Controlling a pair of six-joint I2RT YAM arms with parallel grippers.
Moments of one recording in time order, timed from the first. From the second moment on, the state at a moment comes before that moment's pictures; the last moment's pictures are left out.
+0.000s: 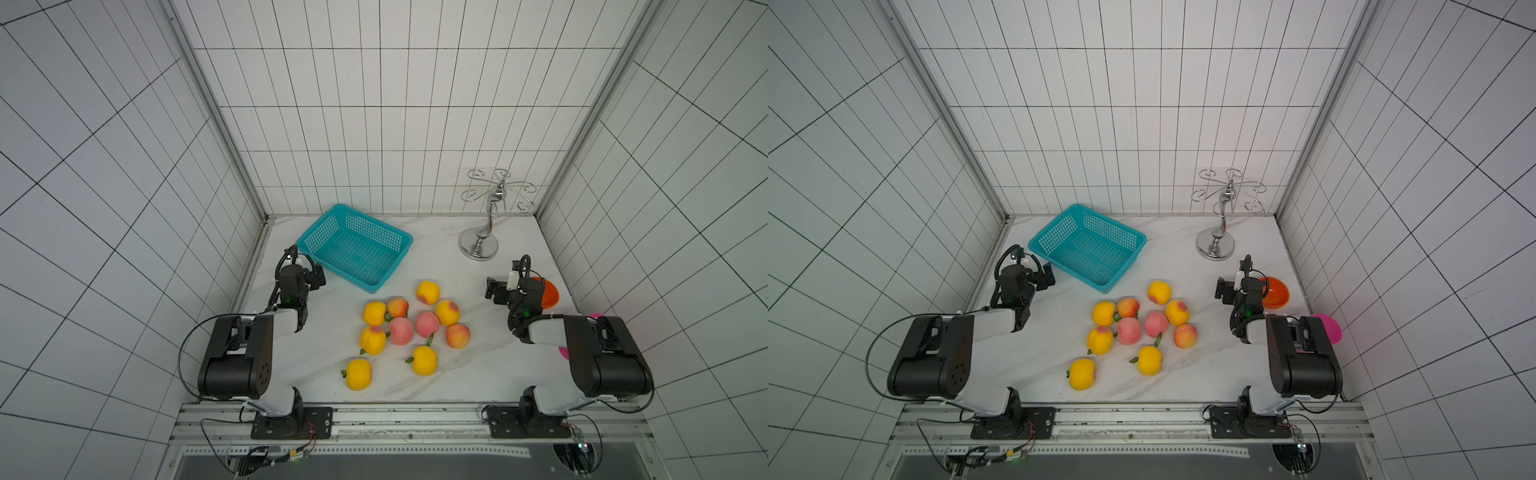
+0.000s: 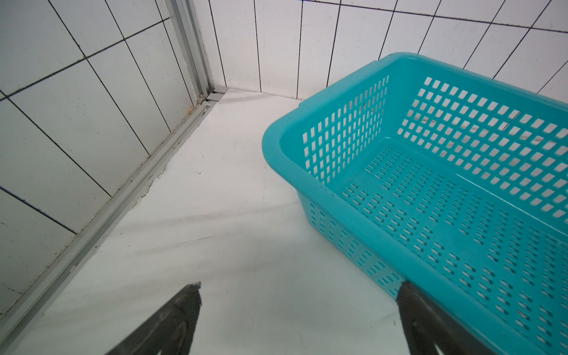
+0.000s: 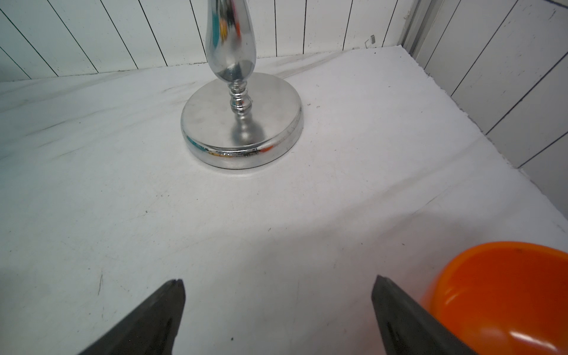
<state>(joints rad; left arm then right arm) 0.01 1.54 0.54 0.60 -0.13 -0.14 -0.03 1.54 0.40 0.71 0.03 0.04</state>
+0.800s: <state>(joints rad) -0.03 1.38 0.60 0.36 -0.16 -0.17 -0.03 1.44 0.53 0.45 0.03 0.04</state>
